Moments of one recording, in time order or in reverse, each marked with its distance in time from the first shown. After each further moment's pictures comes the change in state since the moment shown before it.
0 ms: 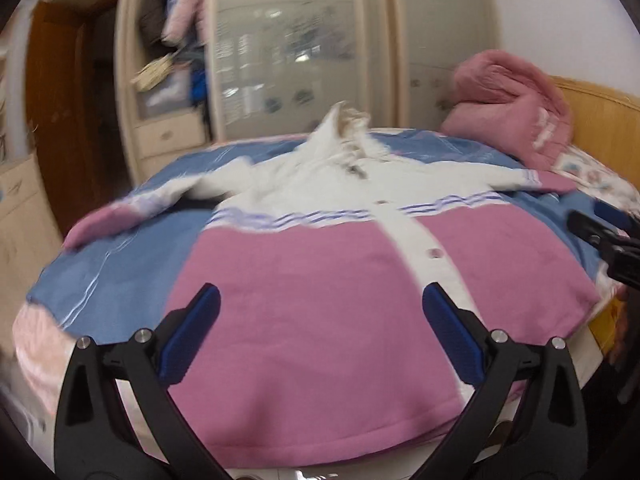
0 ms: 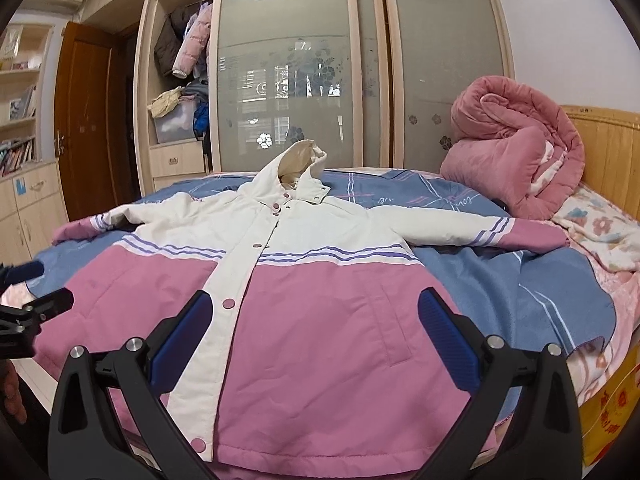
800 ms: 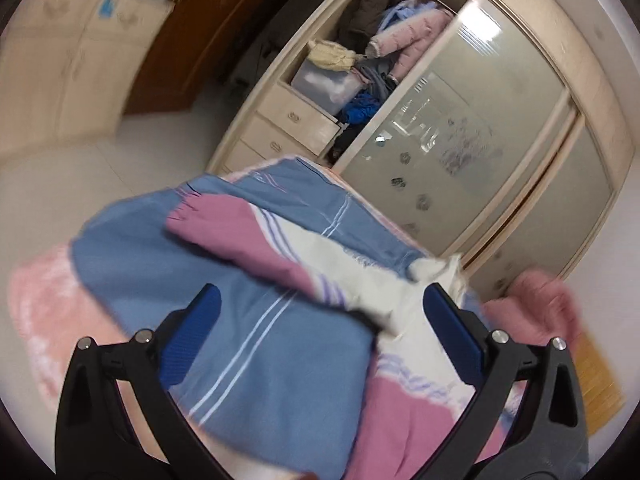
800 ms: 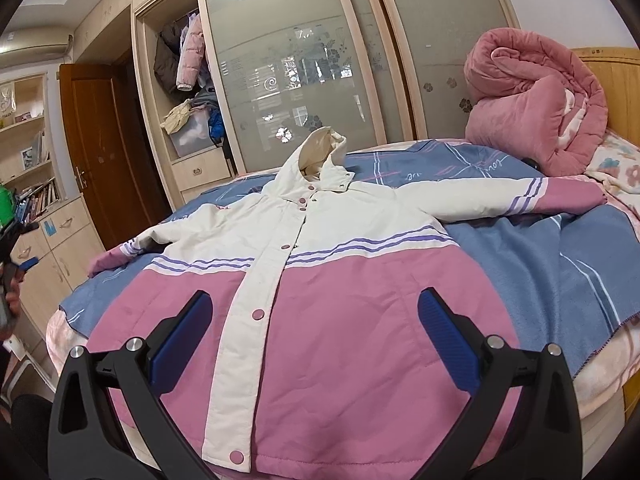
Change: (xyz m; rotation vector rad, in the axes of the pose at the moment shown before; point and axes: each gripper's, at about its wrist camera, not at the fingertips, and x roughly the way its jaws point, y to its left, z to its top) left arm -0.003 0.361 0.070 -0.752 -0.125 -0.010; right arm 0.014 -0.017 0.013 0.133 0.047 0.139
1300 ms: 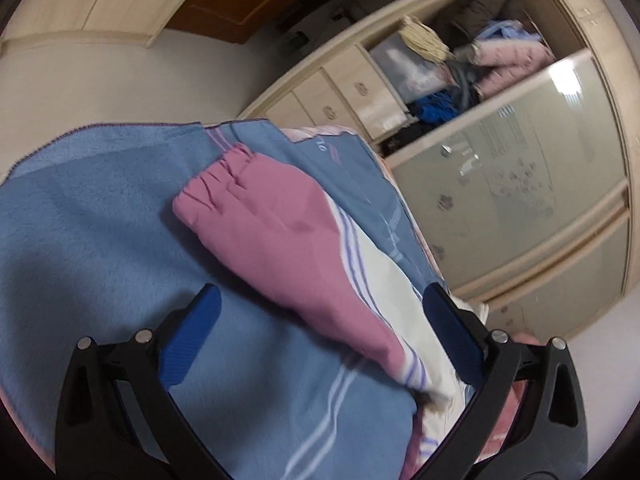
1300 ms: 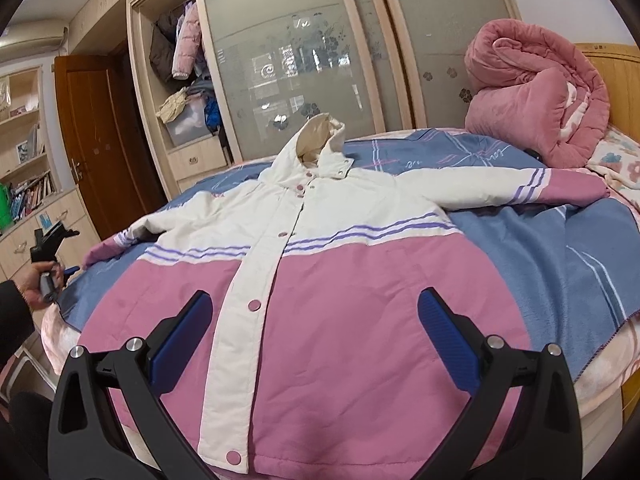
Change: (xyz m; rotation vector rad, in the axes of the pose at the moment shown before) left arm 0.161 0.119 0.018 -0.334 0.096 0.029; right arm 0.020 0.007 -0.007 -0.019 0.062 -0.009
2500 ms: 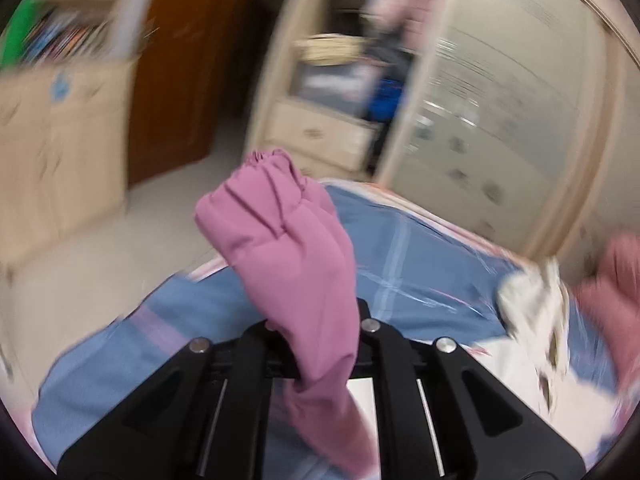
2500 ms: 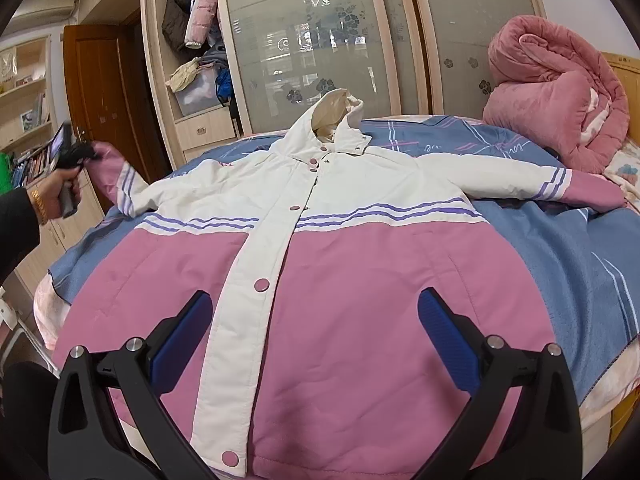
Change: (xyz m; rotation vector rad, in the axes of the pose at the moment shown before) left arm 0.063 -0.233 -0.002 0.659 -0.182 0.214; right arm 0.025 0.007 -0.003 -0.044 0.064 0.017
